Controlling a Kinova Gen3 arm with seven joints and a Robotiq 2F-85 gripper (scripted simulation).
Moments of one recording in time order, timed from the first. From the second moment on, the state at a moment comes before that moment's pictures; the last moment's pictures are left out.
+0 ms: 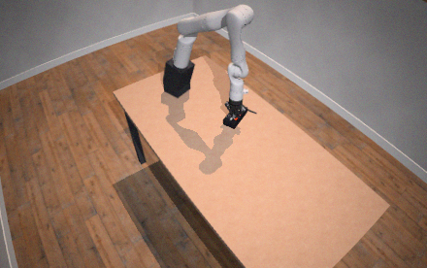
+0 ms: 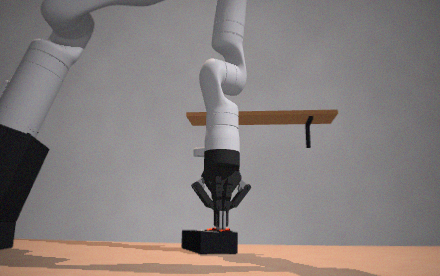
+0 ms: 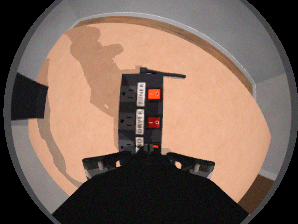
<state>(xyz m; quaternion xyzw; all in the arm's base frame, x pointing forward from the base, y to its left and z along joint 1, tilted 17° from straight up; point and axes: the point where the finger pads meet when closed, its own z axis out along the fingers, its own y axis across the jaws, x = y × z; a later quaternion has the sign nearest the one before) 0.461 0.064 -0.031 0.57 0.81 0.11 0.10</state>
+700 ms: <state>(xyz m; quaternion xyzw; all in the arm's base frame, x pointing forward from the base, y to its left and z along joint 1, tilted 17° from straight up) 0.454 0.060 -0.020 0.57 0.81 0.11 0.10</state>
